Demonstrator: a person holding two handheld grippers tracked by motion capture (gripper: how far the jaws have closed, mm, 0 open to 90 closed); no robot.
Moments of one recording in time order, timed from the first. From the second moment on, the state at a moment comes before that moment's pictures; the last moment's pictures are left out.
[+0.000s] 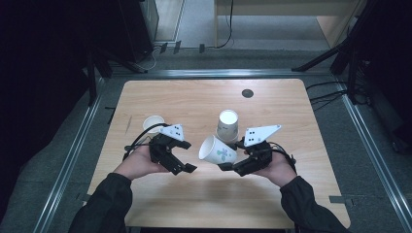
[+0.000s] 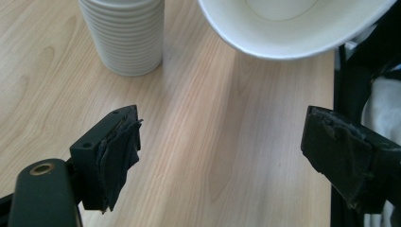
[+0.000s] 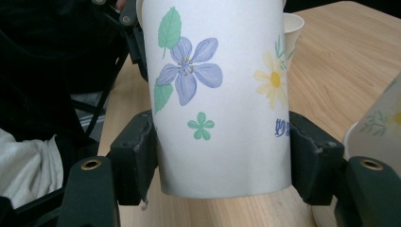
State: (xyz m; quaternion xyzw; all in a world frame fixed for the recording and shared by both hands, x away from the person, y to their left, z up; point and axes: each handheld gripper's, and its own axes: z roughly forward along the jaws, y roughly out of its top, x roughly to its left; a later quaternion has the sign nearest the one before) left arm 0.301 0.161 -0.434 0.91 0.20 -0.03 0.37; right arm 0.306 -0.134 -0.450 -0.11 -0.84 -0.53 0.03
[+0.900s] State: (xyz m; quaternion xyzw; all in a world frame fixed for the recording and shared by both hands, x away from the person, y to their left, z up) left arm 0.301 0.146 -0.430 0.84 0.21 -0.07 0.49; right arm 0.307 -0.125 -0.457 -0.11 -0.84 -0.54 0.06
